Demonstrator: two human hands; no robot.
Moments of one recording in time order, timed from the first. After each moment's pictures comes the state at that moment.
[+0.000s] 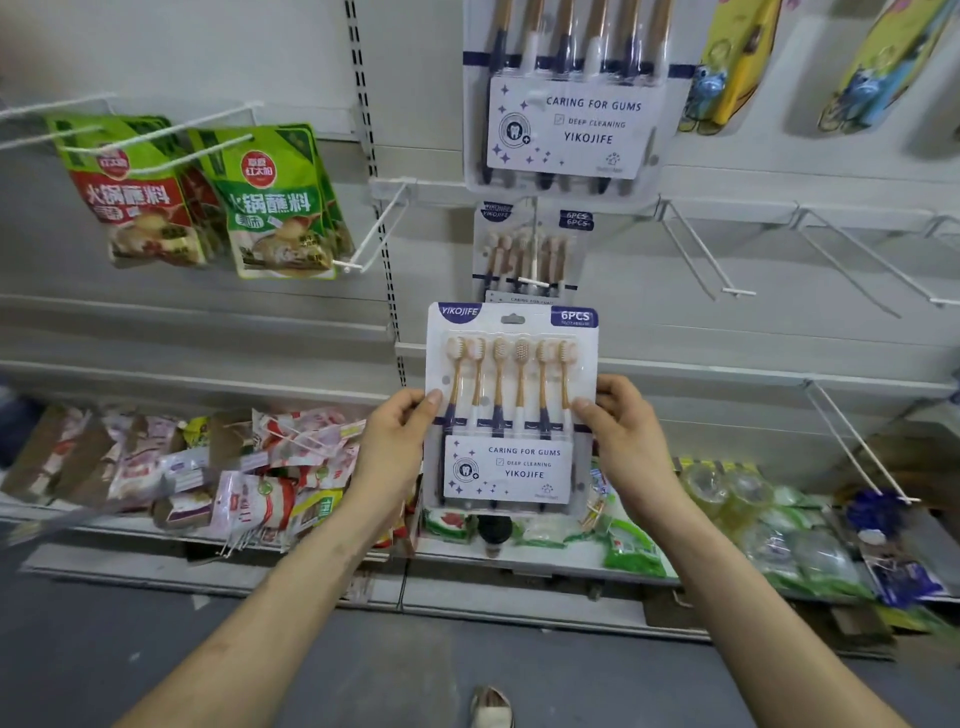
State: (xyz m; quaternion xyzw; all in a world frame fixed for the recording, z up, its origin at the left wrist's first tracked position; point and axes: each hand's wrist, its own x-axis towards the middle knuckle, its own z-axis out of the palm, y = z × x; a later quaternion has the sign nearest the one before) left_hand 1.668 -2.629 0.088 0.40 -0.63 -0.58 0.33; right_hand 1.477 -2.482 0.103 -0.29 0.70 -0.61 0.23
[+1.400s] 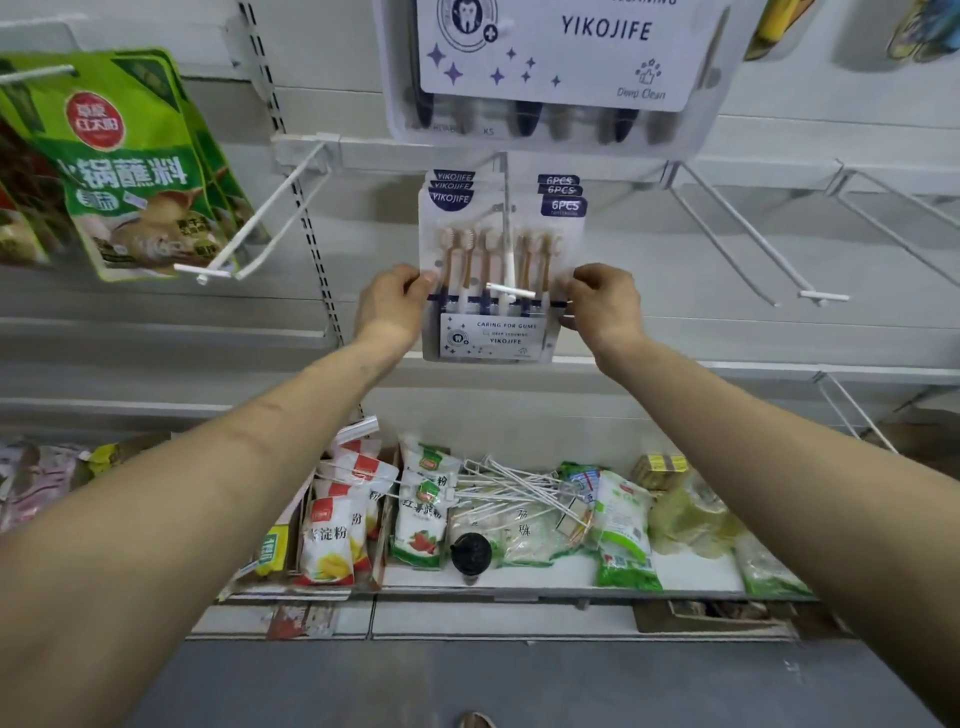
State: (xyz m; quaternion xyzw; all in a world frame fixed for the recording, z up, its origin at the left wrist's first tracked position) left_hand 1.481 -2.822 0.070 0.41 -0.76 -0.41 0.30; right_hand 1.285 -2.665 0.072 -0.24 0.77 -0.58 0.16
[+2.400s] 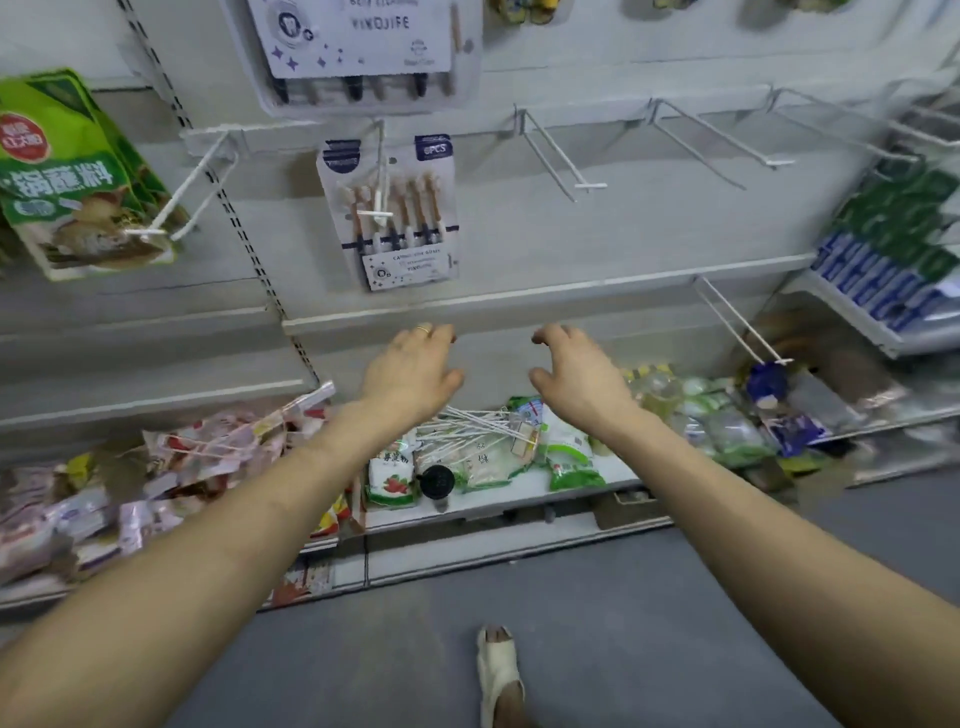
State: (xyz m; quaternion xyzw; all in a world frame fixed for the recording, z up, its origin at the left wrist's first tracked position) left_hand 1.536 -2.610 0.073 0.24 -0.96 -0.10 0.03; right_hand 1.405 -2.434 0.063 -0.37 0.90 -0.23 0.07
